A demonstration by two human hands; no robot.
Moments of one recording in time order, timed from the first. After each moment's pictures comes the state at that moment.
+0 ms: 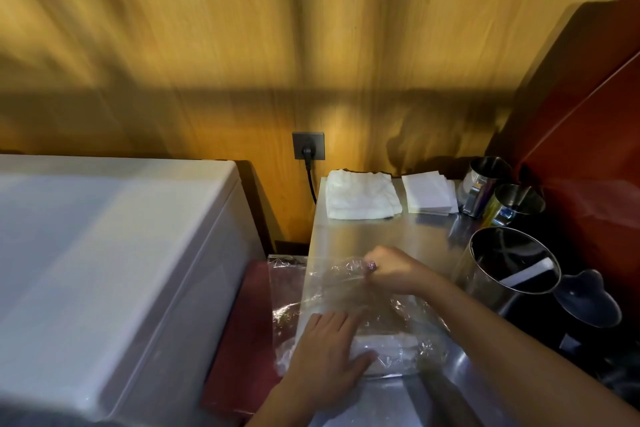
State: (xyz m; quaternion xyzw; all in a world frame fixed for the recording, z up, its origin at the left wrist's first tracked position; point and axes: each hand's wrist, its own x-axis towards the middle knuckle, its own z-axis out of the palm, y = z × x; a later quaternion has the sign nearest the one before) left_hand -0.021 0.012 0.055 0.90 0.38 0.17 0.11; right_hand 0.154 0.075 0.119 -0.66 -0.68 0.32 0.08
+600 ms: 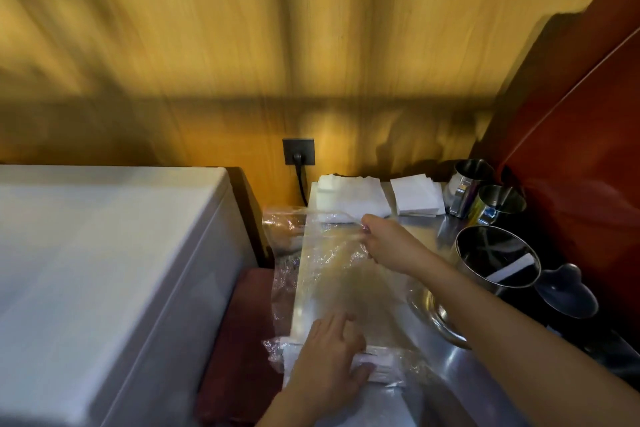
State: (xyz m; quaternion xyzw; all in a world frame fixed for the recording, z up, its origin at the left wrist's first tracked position) left_hand -0.012 0.003 0.054 0.91 0.35 0.18 0.12; right_hand 0.159 0.079 0.150 -0.69 -0.64 0.27 0.19
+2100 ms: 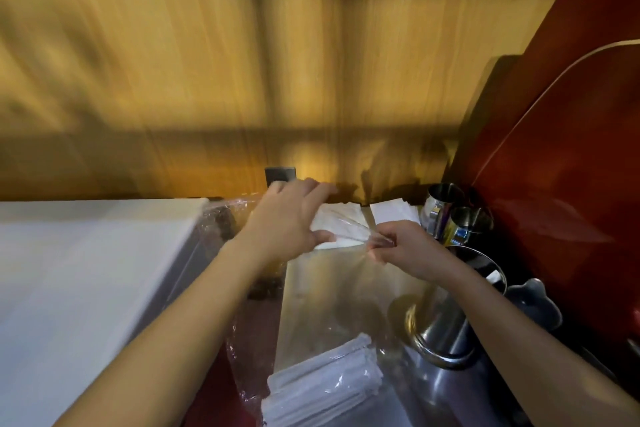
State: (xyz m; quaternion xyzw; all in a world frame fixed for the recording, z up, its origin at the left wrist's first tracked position) left_hand 0.003 0.116 0.244 0.92 0.35 0.15 -0.08; right_hand 0.200 0.045 0.198 -0.64 -0.66 0.24 0.29
